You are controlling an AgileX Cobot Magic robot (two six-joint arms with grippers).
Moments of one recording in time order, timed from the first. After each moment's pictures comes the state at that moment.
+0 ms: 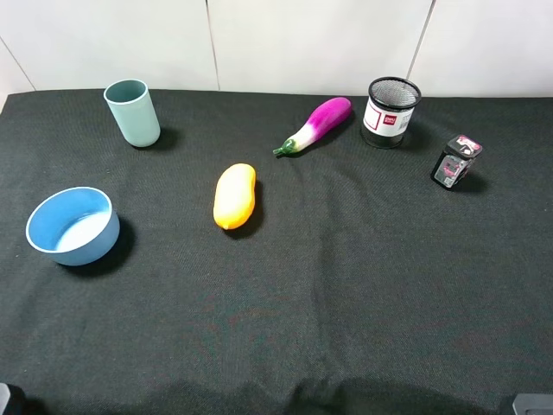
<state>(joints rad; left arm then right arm) -0.15 -0.01 -0.49 0.04 1.06 0.10 0.16 0.56 -0.88 0.13 1.23 -0.02</state>
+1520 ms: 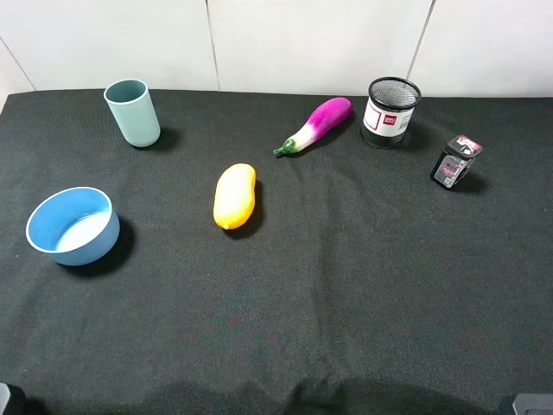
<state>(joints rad) -0.15 -0.01 -0.49 0.04 1.06 0.10 0.05 0.00 -0.50 -0.01 1.02 -0.02</state>
